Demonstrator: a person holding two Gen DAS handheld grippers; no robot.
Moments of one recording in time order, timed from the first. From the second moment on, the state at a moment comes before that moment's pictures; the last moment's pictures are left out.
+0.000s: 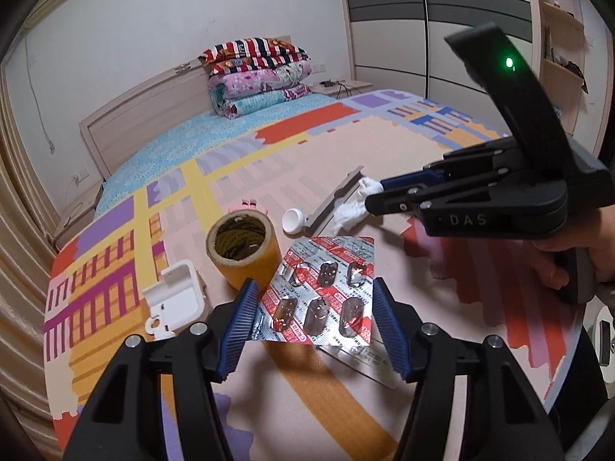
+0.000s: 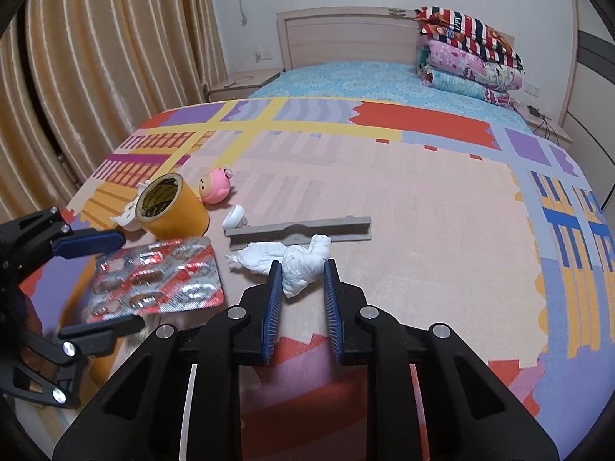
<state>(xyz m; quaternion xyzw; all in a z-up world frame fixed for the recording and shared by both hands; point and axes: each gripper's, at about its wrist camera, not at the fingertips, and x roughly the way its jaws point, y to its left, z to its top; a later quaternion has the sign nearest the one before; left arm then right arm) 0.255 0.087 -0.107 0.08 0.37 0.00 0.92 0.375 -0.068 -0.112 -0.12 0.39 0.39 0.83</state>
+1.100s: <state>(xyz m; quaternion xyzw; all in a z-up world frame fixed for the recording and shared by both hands) 0.087 0.009 -0.061 0.08 0.31 -0.03 0.95 0.211 -0.136 -0.074 -0.16 0.31 0.44 0.83</state>
